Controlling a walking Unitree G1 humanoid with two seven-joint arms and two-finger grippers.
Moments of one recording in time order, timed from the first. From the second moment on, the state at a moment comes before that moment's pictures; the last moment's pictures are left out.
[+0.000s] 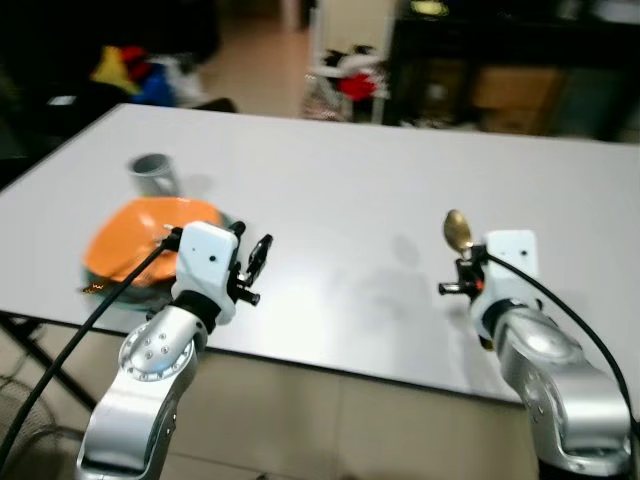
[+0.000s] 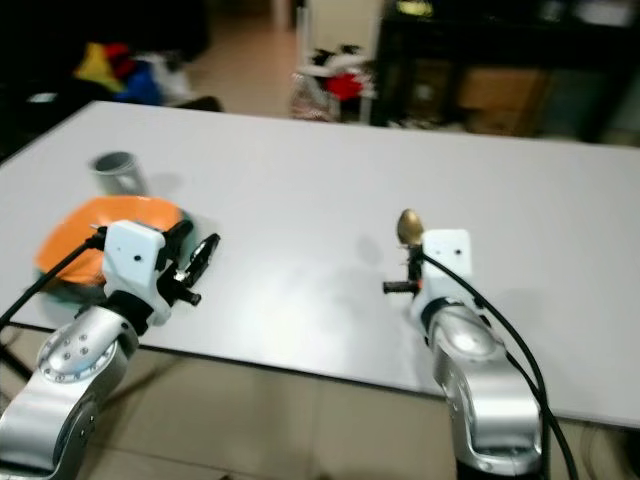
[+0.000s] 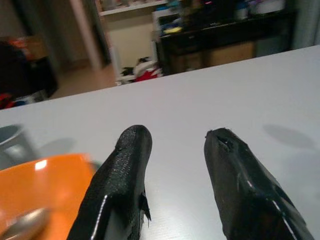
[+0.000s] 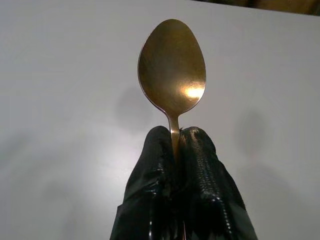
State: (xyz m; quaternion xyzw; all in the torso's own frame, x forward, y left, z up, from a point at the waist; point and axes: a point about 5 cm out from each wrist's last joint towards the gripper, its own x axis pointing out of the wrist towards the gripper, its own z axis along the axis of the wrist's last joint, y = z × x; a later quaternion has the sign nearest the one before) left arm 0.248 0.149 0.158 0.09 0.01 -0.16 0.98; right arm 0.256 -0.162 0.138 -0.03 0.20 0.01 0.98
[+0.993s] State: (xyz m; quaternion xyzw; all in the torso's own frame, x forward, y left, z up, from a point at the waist) left arm 0.223 0.127 0.145 0.10 0.09 -0.40 0.90; right arm 0.257 -0.150 0.110 -0.01 0.33 -0.05 0.94
